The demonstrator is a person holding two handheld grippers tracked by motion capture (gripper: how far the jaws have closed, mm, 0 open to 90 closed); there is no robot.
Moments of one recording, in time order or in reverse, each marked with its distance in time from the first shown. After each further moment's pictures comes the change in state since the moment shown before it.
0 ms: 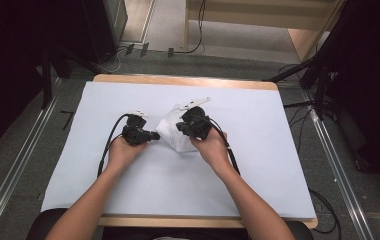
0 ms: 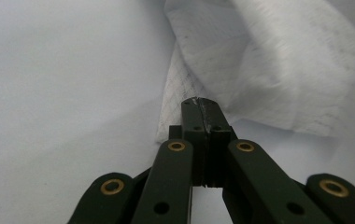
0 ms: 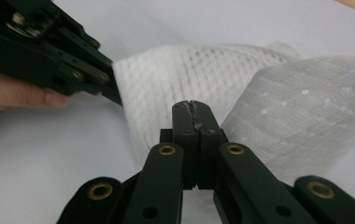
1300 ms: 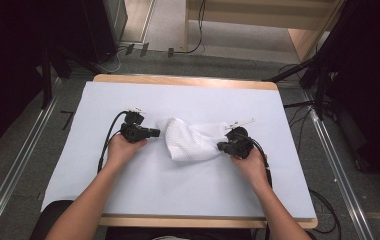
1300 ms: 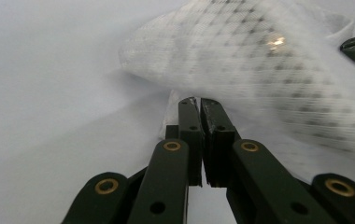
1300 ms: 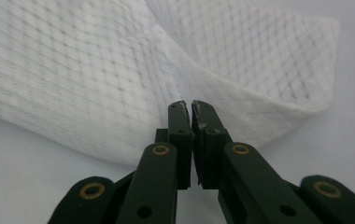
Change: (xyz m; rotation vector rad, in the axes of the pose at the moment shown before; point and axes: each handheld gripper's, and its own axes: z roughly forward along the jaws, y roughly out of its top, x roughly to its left) left arm 0.004 0.007 -0.011 -0.019 -0.020 -0.022; right arm -0.076 -0.108 -0.034 0.113 -0.052 0.160
